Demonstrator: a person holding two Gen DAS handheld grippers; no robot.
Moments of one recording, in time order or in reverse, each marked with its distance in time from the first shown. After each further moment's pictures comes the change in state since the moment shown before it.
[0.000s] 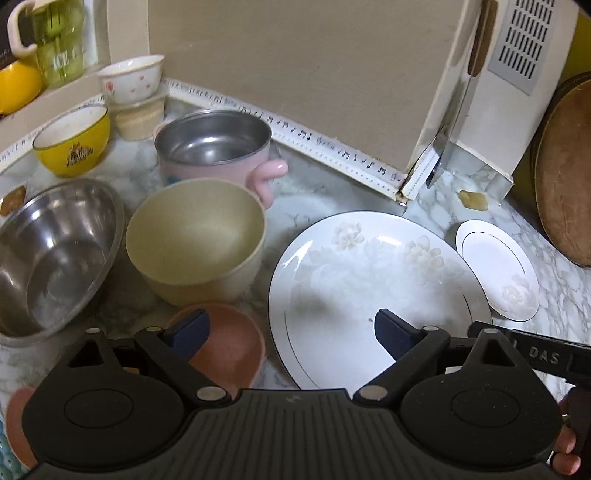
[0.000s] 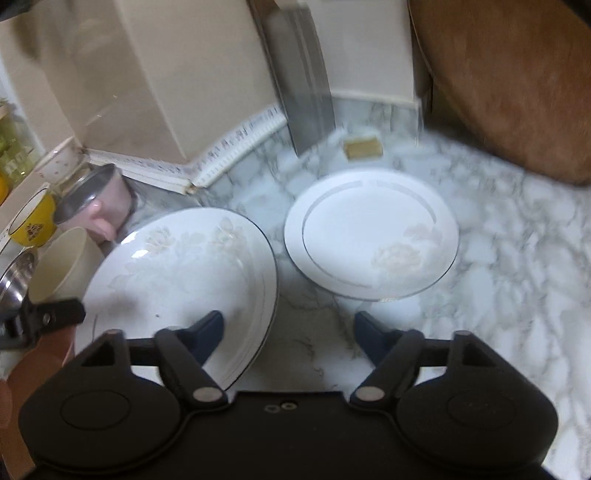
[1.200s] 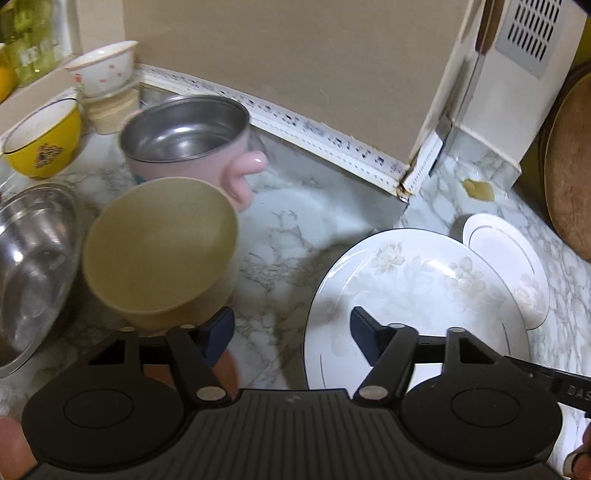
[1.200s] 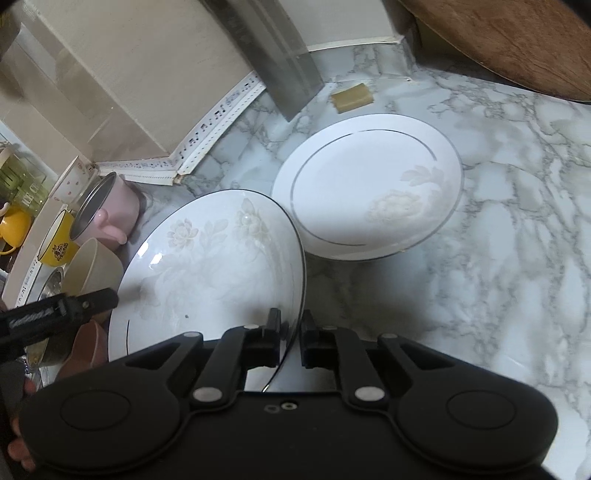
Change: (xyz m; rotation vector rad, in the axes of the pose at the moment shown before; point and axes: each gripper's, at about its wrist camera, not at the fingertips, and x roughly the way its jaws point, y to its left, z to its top) left arm 0.040 -0.013 0.020 0.045 0.065 0.001; right arm 0.000 -0.044 -0.006 0.128 0.075 0.161
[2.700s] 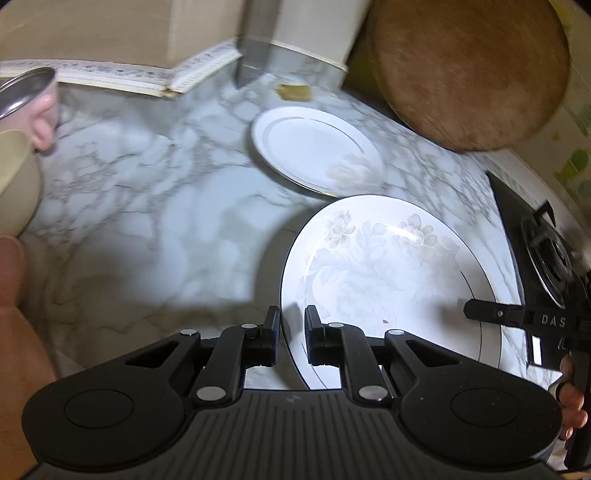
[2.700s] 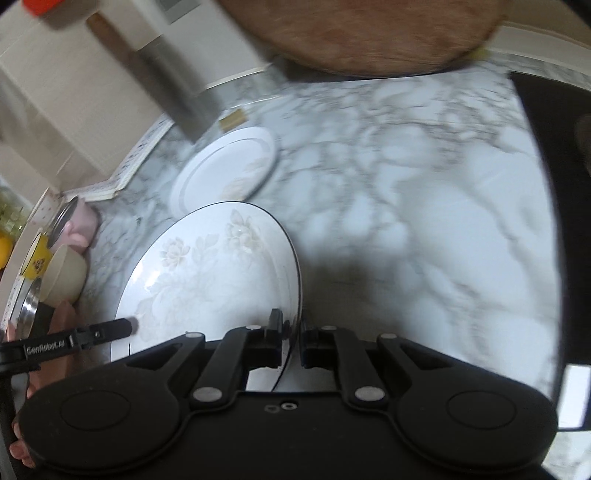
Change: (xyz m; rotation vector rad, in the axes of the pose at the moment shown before) left arm -0.033 -0.104 -0.078 0.207 0.110 -0.372; right arm -0.108 -0.096 -0.061 0.133 -0.075 -0.112
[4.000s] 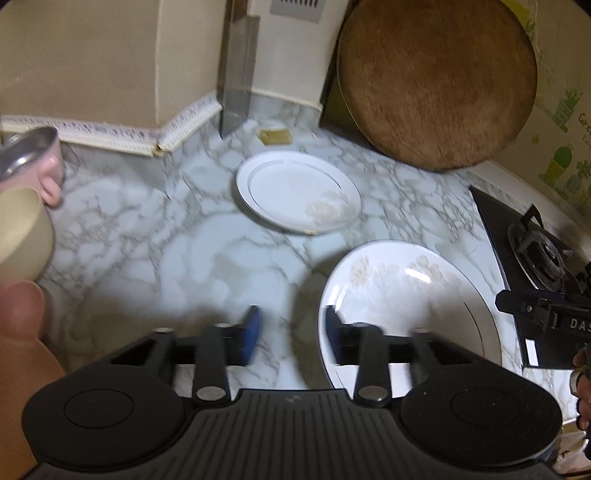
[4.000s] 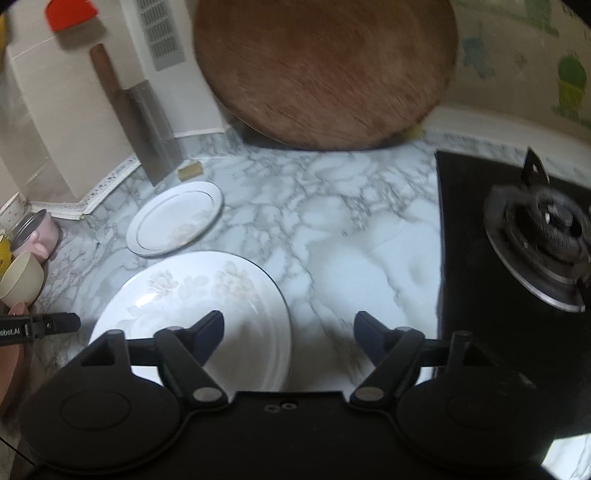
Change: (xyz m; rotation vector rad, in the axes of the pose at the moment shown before) left arm -0.036 -0.018 -0.001 0.077 -0.150 0.037; right arm -0.057 0.007 -0.009 -0.159 -0.208 -0.187
